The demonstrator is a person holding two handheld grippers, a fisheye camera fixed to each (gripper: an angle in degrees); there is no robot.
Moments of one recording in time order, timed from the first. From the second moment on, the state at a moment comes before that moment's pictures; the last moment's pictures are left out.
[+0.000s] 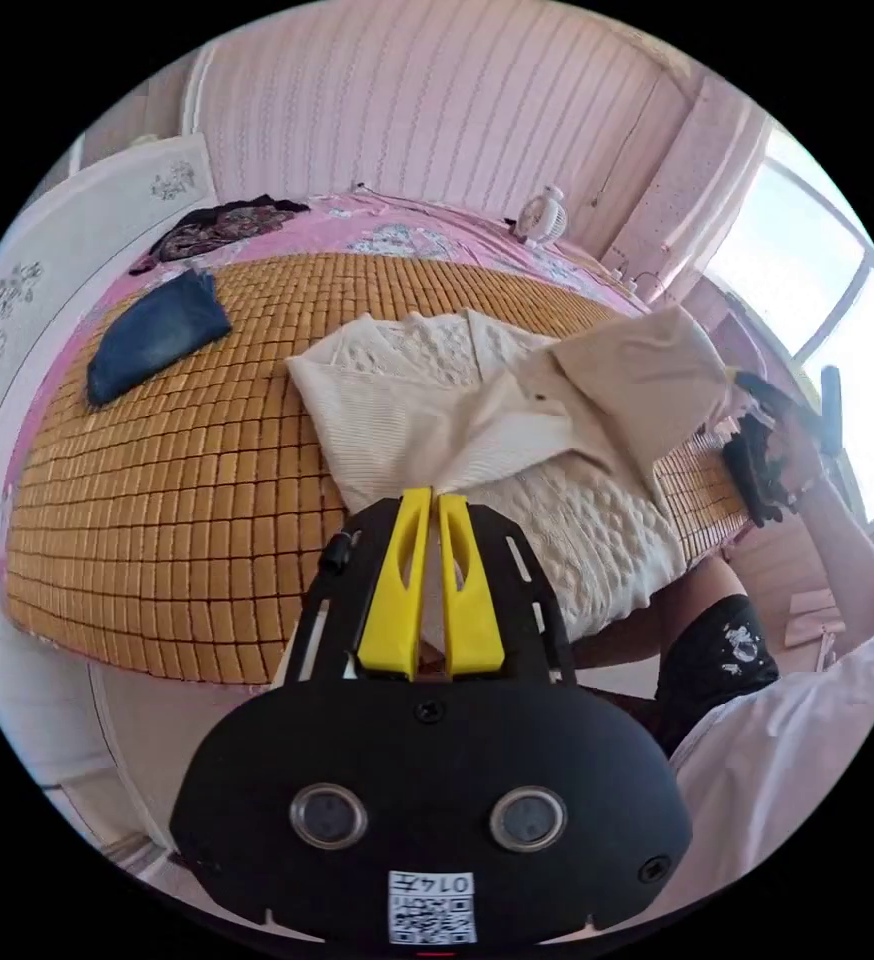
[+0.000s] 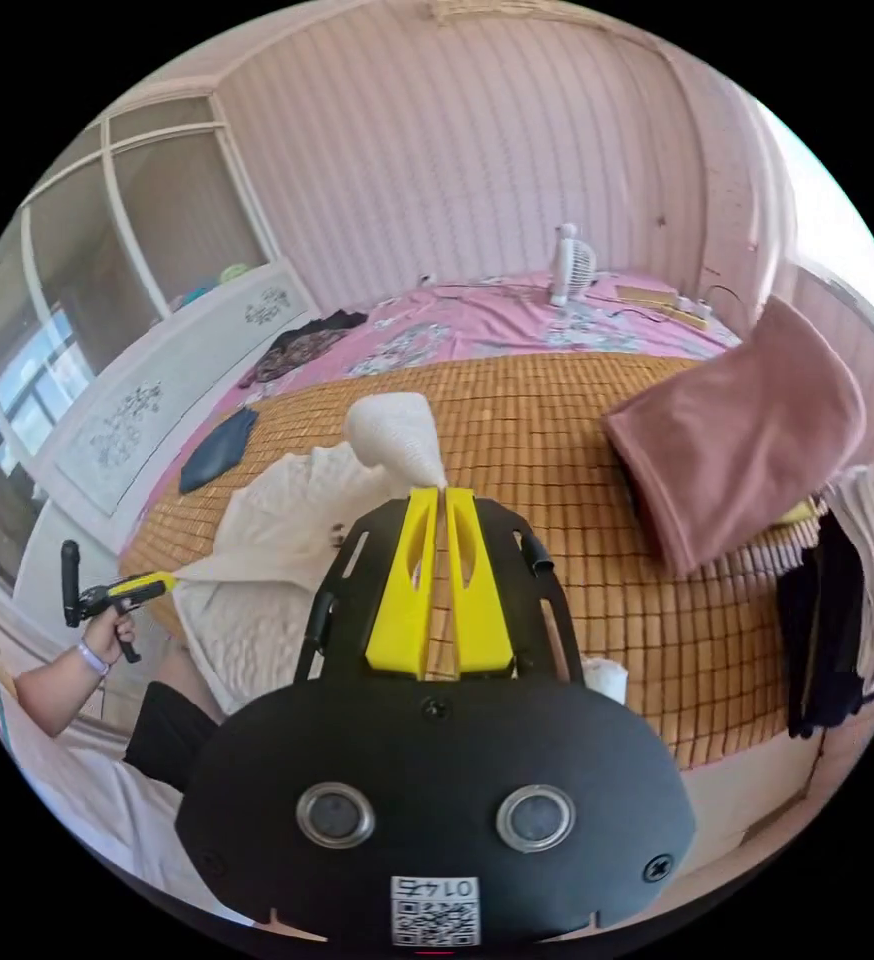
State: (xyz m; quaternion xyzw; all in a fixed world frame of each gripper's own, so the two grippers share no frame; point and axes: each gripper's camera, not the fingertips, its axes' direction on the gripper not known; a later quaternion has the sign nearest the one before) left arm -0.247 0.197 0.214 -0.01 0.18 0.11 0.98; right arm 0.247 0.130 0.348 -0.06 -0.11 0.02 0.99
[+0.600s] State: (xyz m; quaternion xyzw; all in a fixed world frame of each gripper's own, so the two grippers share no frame) left arm -0.343 0.191 0.229 -0.08 0.15 -0.06 0.98; right arm 0.195 0.174 0.414 -0.21 -0.13 -0.13 0.96
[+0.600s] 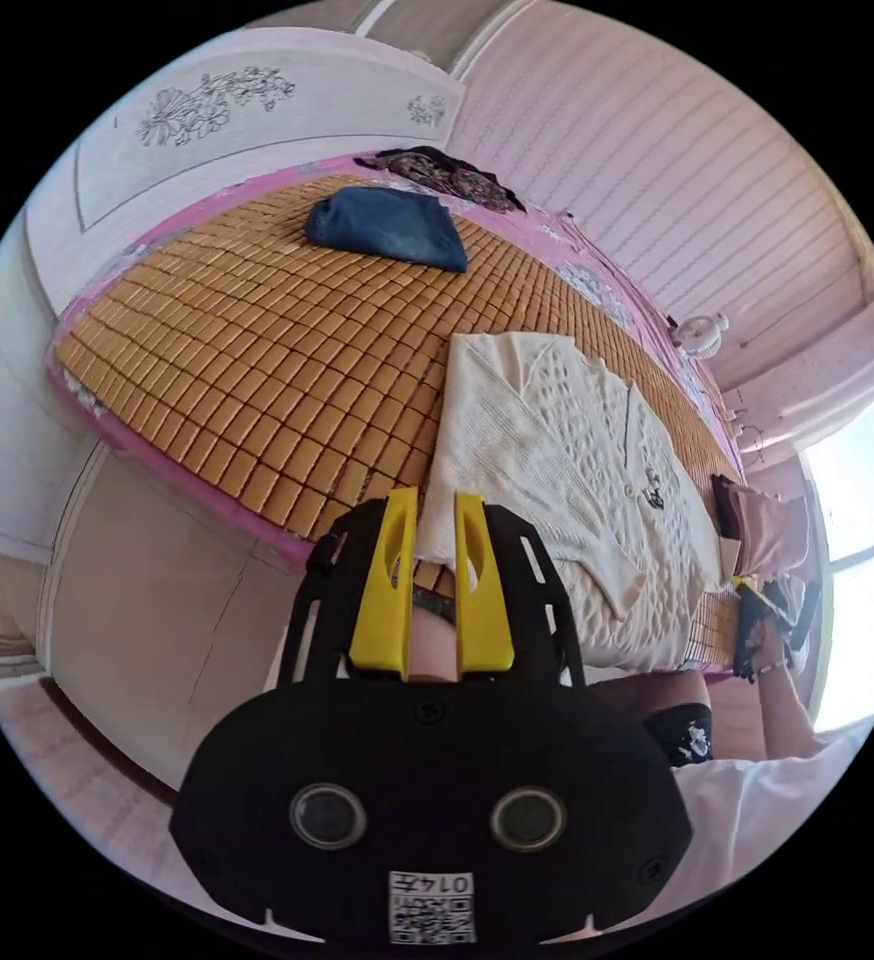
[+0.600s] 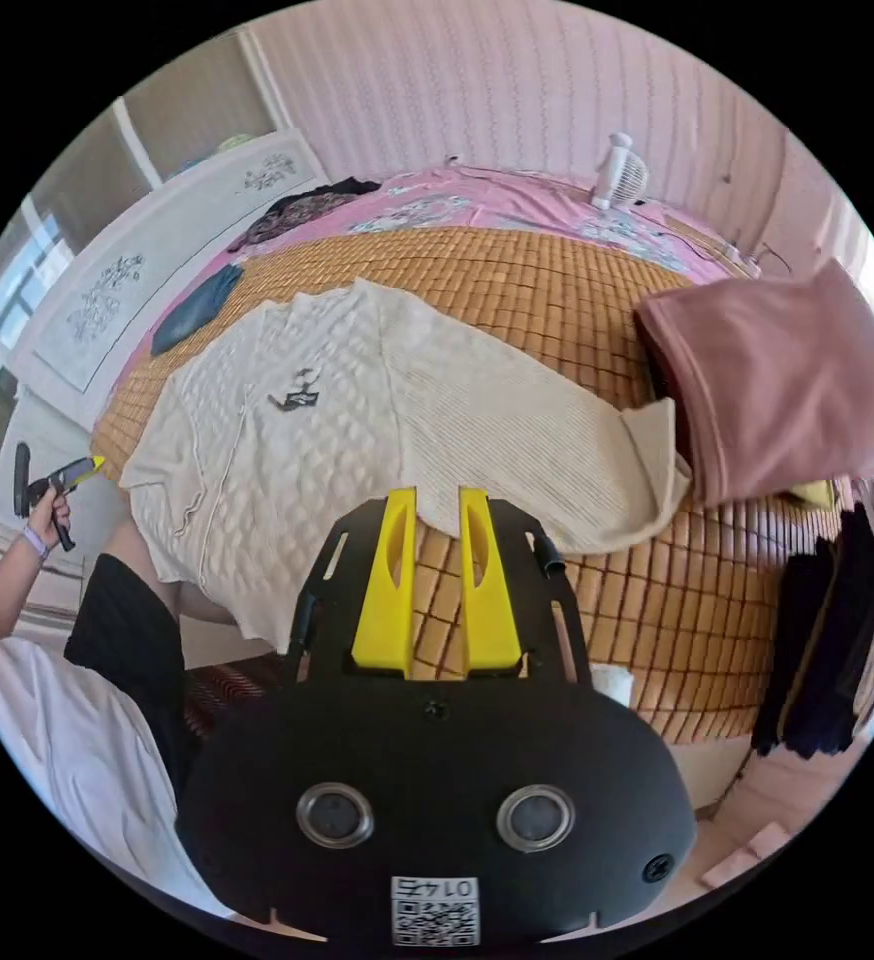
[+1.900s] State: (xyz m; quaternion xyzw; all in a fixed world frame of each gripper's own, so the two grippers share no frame) left arm -0.215 0.178 0.260 -0.13 0.13 0.24 0.95; right arm 0.097 0.286 0.426 -0.24 -0.21 -0.15 0.93
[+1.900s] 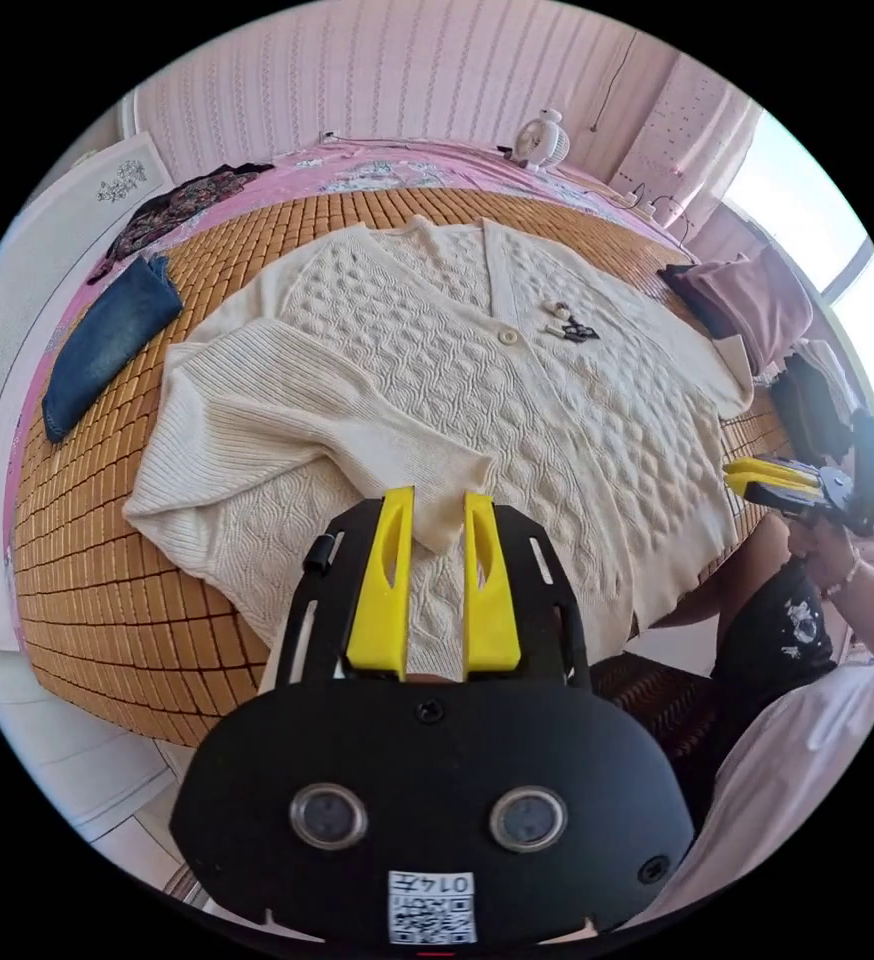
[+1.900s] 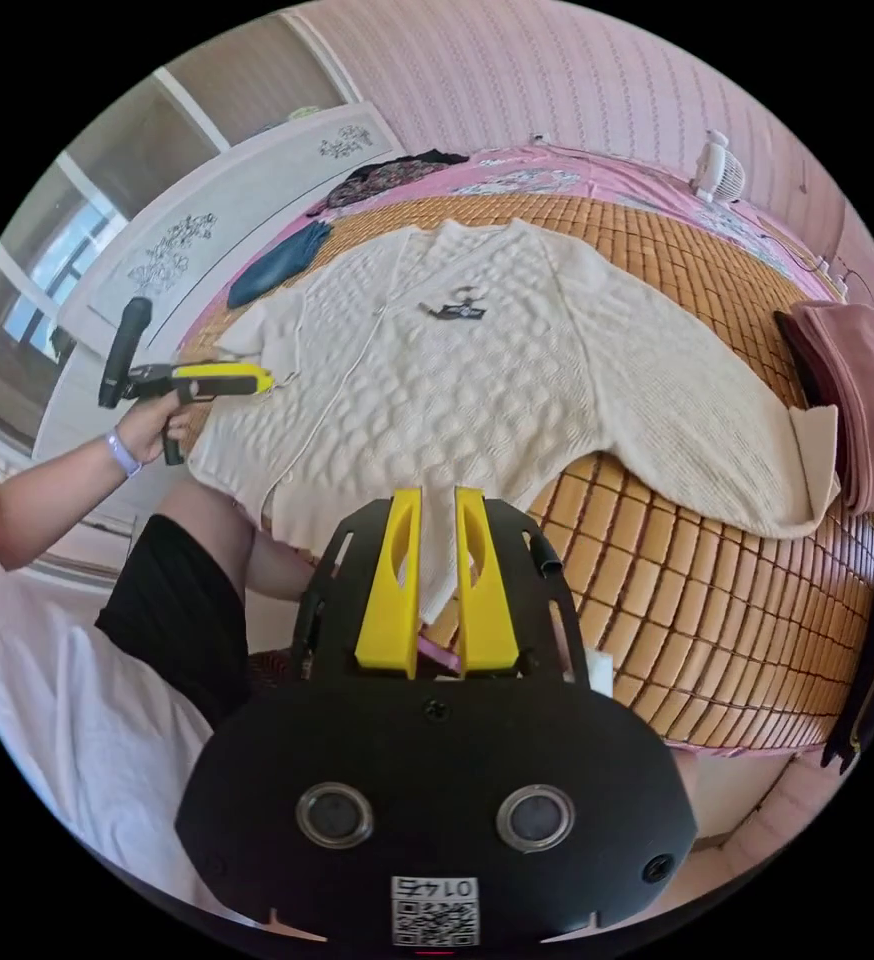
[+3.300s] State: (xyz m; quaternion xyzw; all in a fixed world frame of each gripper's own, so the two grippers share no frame) left arm -0.309 0.316 0.245 -0.13 0.11 0.18 0.97; right arm -0.104 0.397 0.373 -0.19 -0.13 -0.49 0.84
